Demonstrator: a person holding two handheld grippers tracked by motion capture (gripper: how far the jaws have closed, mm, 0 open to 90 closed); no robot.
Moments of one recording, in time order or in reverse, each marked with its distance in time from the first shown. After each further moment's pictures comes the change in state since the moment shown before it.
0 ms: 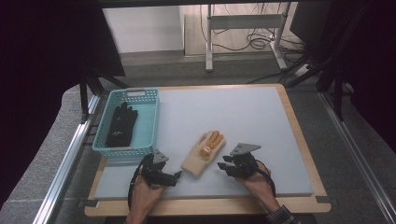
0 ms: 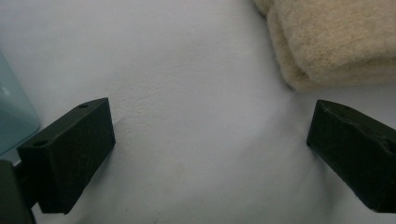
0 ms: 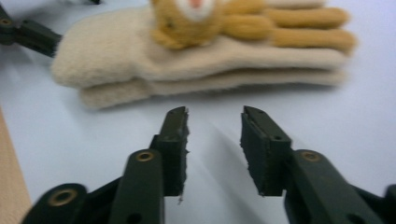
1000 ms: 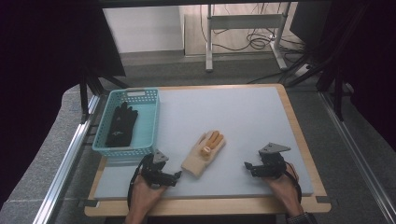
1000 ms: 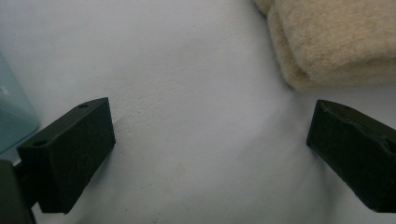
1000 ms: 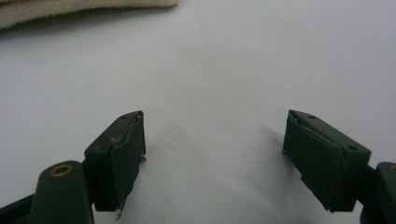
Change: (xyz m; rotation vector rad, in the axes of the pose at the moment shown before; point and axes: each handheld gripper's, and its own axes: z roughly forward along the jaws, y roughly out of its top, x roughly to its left) left arm 0.000 0.000 0.000 -0.001 -0.003 -0.011; right arm -0.058 -0.047 -0.041 0.035 -0.224 0.076
